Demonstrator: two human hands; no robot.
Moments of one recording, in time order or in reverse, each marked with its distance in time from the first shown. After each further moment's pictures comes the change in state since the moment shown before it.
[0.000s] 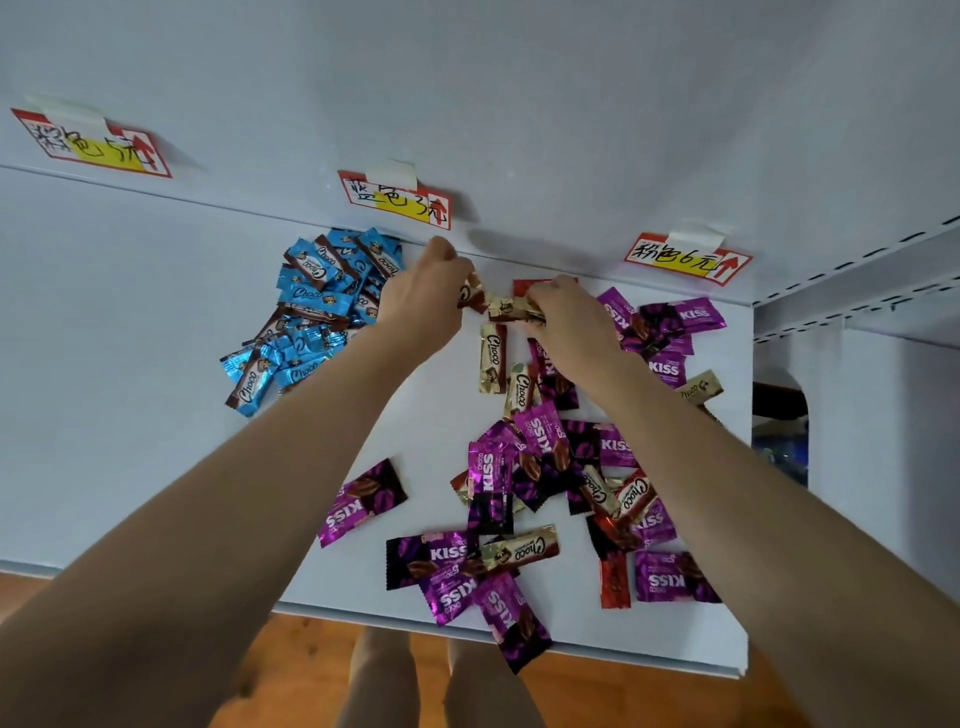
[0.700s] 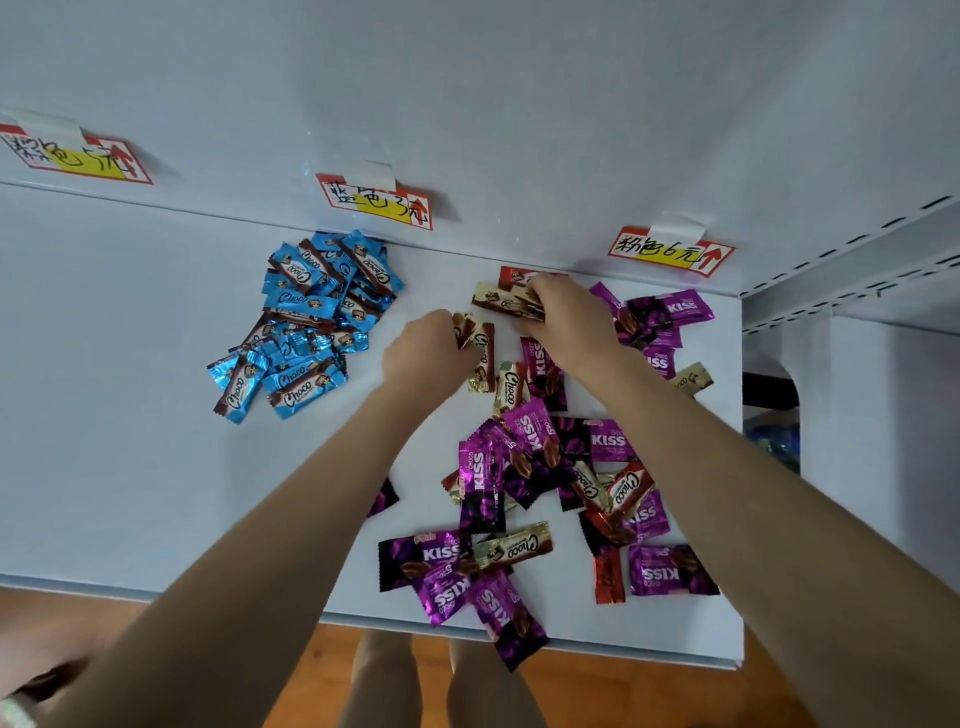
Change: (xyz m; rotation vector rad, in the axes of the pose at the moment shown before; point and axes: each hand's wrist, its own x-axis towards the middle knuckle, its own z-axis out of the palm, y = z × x) left_hand -0.032 0.018 0.023 -0.255 -0.182 -0.297; right_hand 0.000 0.011 0.001 0.080 -0.007 0.069
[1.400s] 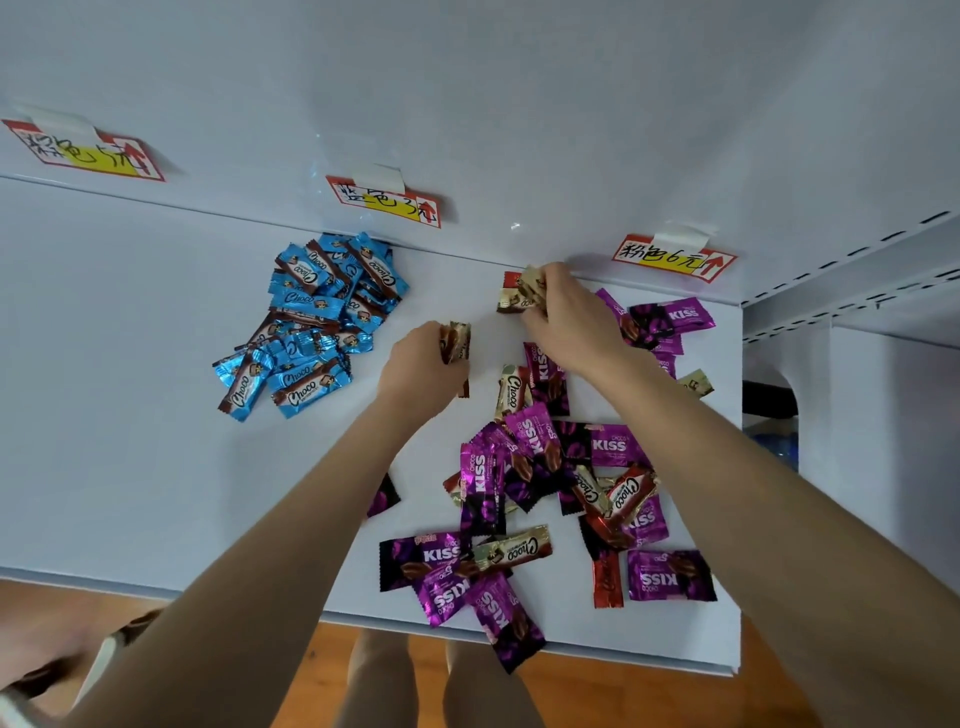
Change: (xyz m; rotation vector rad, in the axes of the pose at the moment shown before) left_hand -0.016 -0.010 -0.003 -0.265 0.013 -0.020; right_hand 0.001 -0.004 -0.006 0.088 0.029 -0.006
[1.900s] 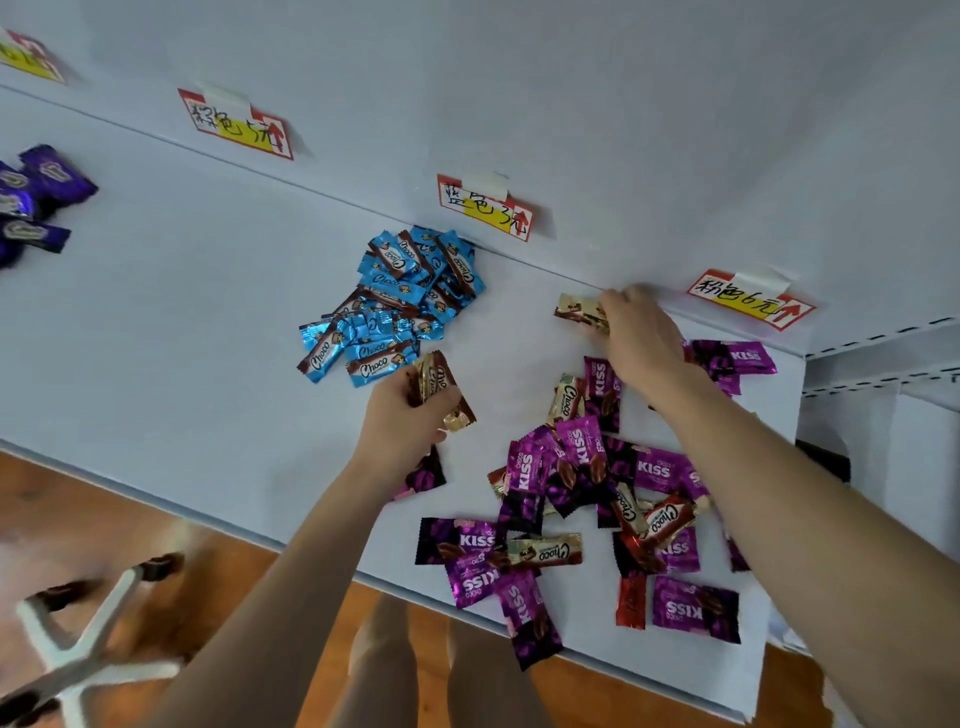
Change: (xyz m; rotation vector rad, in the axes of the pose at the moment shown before) left_hand -0.075 -0.045 -0.029 -0.742 0.165 -0.202; right_hand 0.007 -0.001 -0.001 -0.357 -0.007 -0.088
